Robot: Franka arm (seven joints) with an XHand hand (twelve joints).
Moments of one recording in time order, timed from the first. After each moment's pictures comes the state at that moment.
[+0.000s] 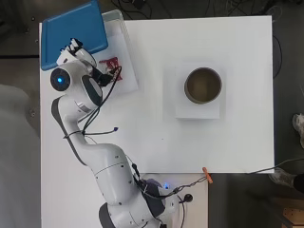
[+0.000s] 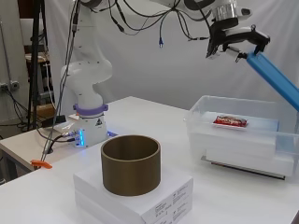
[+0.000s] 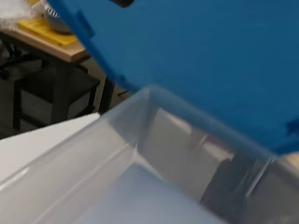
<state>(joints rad) 0.10 -0.02 0.33 -1.87 -0.27 2.11 -1.07</state>
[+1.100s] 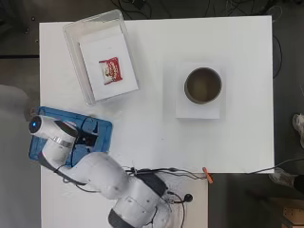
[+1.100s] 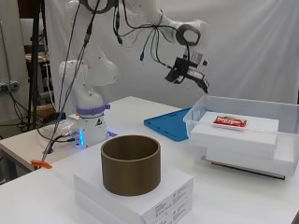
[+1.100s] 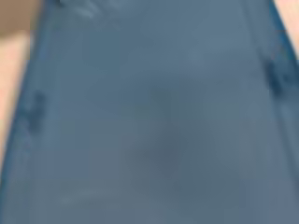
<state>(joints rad) -0.93 0.28 1.88 -2.25 -0.26 1.82 -1.01</state>
